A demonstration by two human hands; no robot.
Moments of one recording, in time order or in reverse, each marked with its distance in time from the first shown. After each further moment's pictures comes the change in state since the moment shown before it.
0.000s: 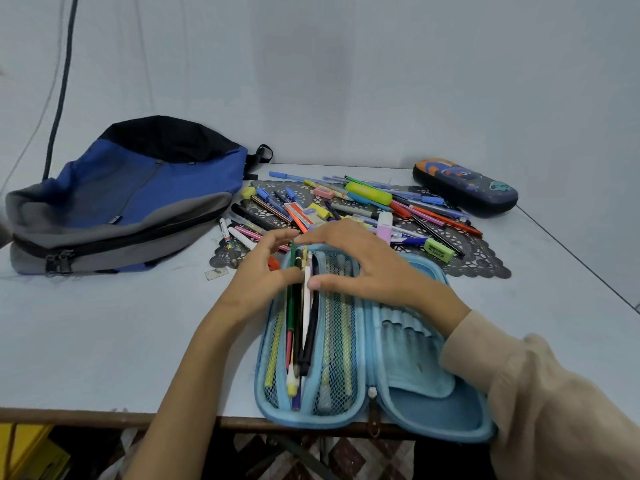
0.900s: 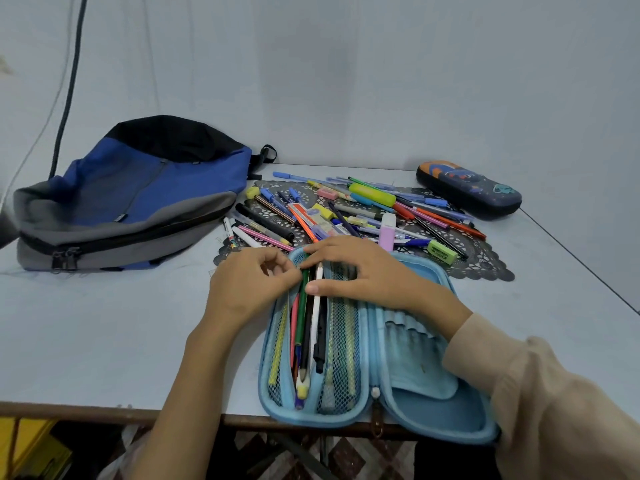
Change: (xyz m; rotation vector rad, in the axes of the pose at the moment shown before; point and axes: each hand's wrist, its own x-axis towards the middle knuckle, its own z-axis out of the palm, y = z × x) left_hand -0.003 -0.010 -0.011 0.431 0.192 0.006; right_hand 0.002 -0.005 0.003 0.068 -0.133 0.081
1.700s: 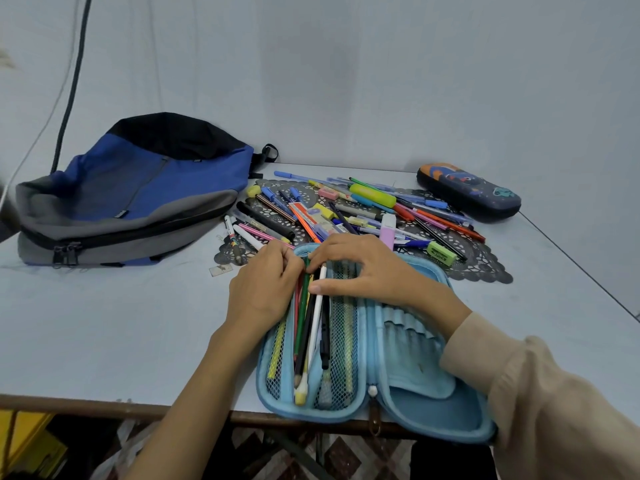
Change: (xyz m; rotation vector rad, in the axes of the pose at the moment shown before) left_hand -0.004 0.016 0.021 0.143 0.072 -0.025; right_hand 0.002 0.002 -0.001 0.065 0.059 -0.066
